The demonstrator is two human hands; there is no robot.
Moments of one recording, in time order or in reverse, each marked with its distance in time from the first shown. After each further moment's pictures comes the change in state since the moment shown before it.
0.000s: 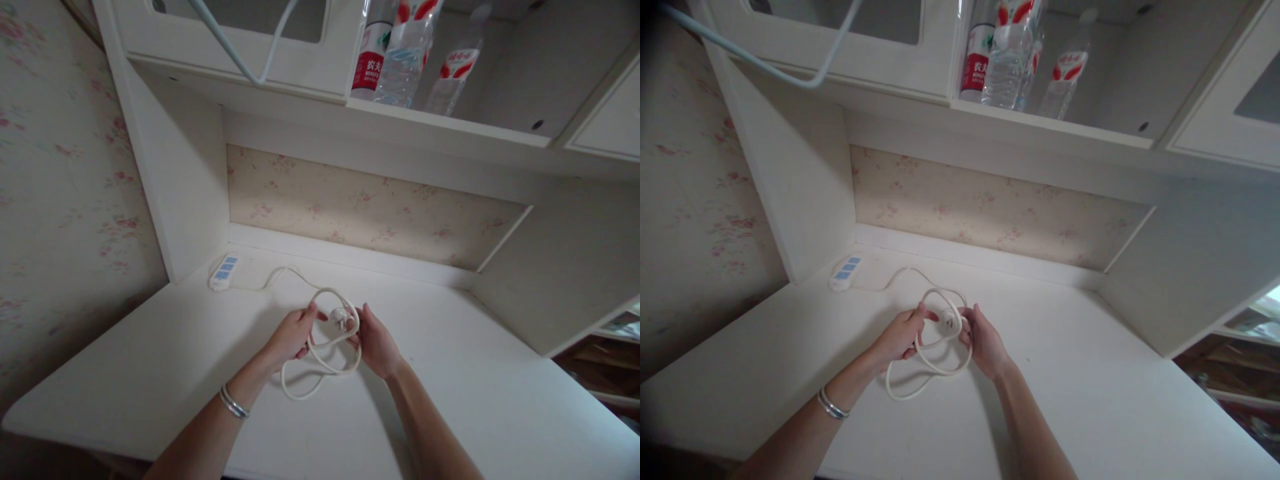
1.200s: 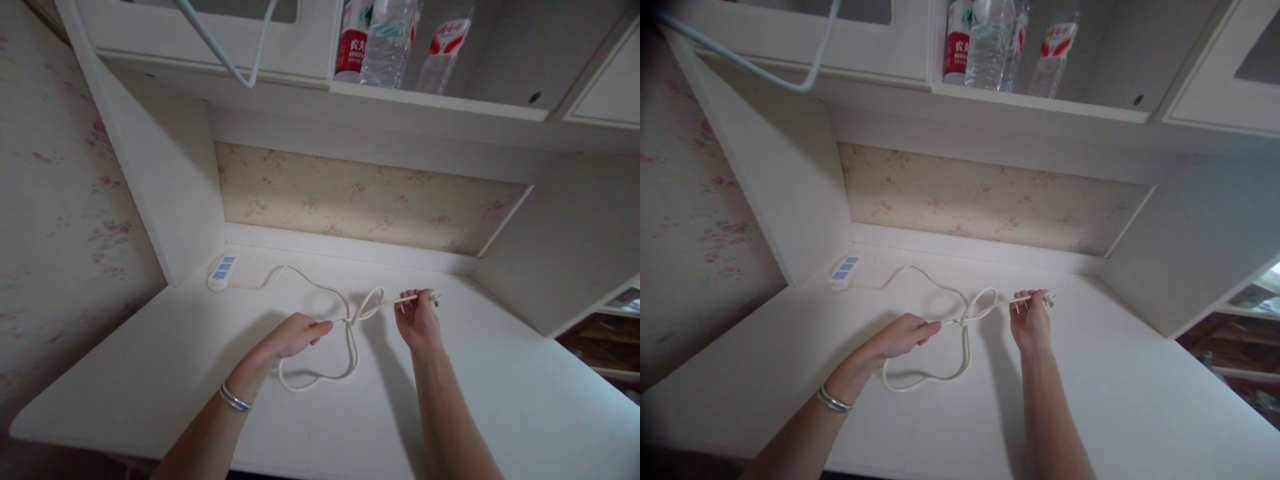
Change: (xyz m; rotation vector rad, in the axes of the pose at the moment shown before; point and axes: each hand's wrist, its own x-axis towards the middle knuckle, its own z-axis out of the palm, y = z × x) left_hand -0.003 0.006 -0.006 0.427 -0.213 0.065; right_hand -0.002 -0.047 -0.081 0.256 0.710 -0.529
